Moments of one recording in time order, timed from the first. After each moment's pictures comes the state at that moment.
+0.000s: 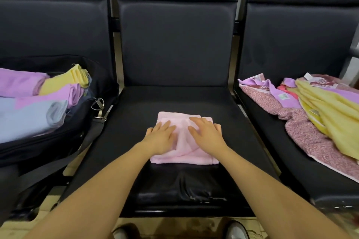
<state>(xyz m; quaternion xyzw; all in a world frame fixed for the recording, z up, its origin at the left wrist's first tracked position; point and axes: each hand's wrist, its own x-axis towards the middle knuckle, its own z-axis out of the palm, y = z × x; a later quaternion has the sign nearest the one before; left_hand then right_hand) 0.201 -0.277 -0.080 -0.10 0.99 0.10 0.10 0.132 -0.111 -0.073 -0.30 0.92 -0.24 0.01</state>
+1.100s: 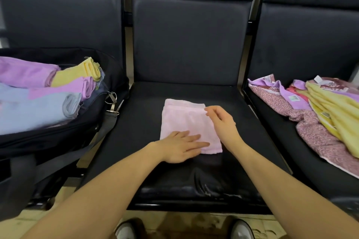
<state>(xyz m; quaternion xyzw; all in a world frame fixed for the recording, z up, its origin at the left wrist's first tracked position) 0.226 -0.270 -0.080 0.13 0.98 0.08 0.15 0.134 -0.116 -0.059 -0.21 0.82 -0.54 0.00</state>
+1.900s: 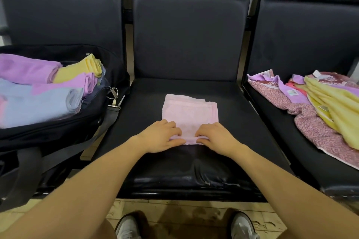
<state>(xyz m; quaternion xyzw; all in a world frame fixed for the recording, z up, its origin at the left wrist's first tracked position) 0.245 -0.309 -0.077 0.09 0.99 0.05 0.02 0.145 -0.100 -0.083 -0.50 0.86 -0.10 0.01</state>
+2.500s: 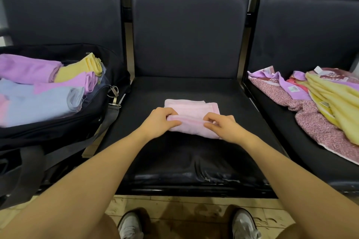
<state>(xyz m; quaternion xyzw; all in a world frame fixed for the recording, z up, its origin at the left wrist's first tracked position) 0.237 -0.307 -0.061 -0.08 0.92 0.38 -0.09 0.134 -0.086 -0.066 -0.33 0.88 -0.30 0.14</state>
